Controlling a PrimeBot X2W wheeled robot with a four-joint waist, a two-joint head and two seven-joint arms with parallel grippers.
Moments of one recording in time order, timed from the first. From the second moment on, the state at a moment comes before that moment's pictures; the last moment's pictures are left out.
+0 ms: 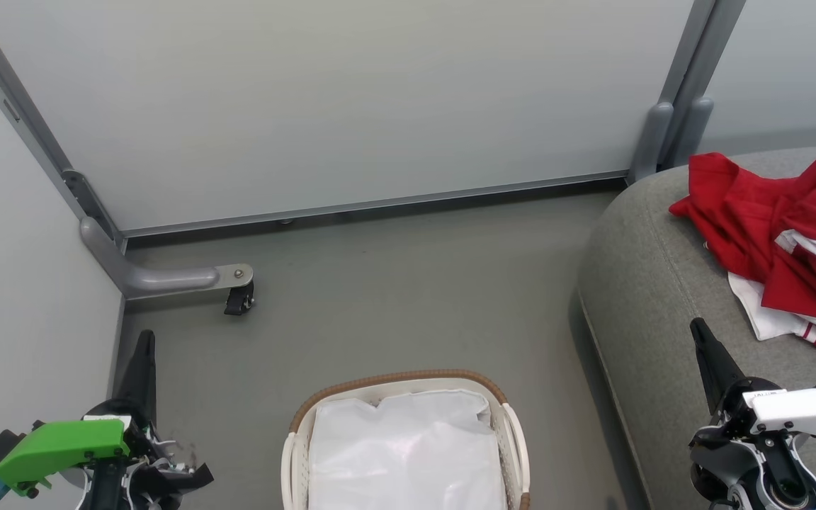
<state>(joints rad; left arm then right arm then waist) -0.10 0.05 0.11 0.24 -1.61 -0.13 0.11 -0.10 -0.05 -0.11 0.25 1.61 0.13 0.11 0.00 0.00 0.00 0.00</state>
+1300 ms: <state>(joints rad) -0.10 0.05 0.11 0.24 -1.61 -0.13 0.11 -0.10 -0.05 -0.11 0.25 1.61 0.13 0.11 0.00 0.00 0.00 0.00</state>
